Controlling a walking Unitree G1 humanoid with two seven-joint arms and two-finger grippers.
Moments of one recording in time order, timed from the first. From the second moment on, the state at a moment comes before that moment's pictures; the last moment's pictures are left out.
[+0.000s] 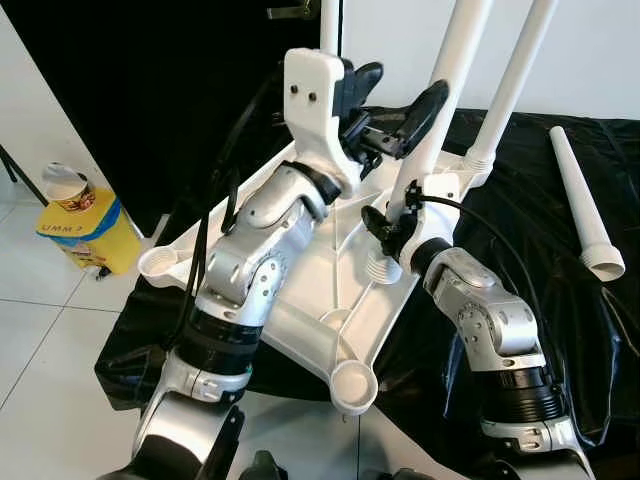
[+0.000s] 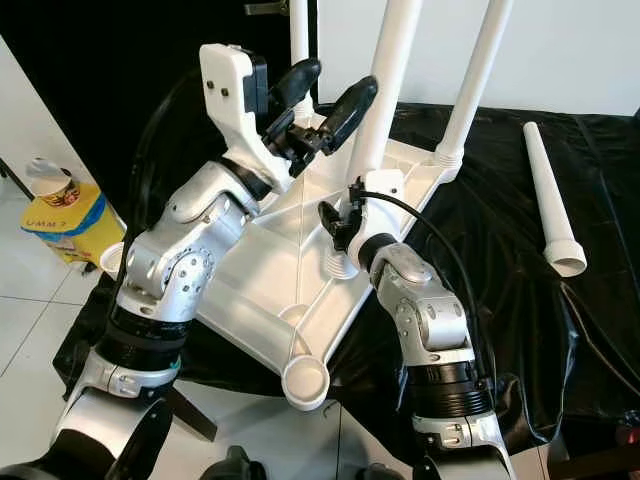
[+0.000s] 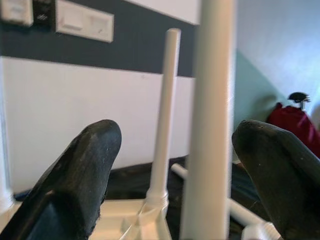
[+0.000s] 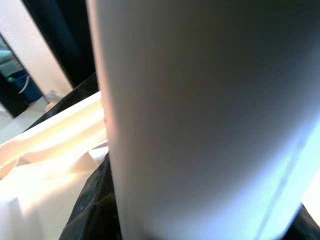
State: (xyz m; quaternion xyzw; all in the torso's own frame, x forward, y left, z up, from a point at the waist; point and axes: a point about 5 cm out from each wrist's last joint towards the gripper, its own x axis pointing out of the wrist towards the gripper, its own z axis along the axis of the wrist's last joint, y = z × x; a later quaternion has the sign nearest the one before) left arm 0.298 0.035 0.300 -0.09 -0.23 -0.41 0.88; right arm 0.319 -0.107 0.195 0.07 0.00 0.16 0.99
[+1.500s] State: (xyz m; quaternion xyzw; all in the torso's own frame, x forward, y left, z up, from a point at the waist) left arm 0.264 0.122 0.164 0.08 -0.05 -0.29 0.95; right arm 0.289 -0.141 0.182 0.05 -0.11 0.09 0.99
